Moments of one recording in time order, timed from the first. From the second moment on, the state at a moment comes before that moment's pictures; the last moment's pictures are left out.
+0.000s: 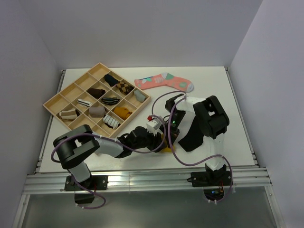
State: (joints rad) left arm -1.04 1.68 0.57 0.69 0.11 -0.51; right arm 0.46 2.04 1.26 -1.18 -0.72 -0.69
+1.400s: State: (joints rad) left arm -1.02 1.76 0.81 0.28 0.11 -0.80; right arm 0.42 1.79 1.12 -0.87 -0.51 -0.52
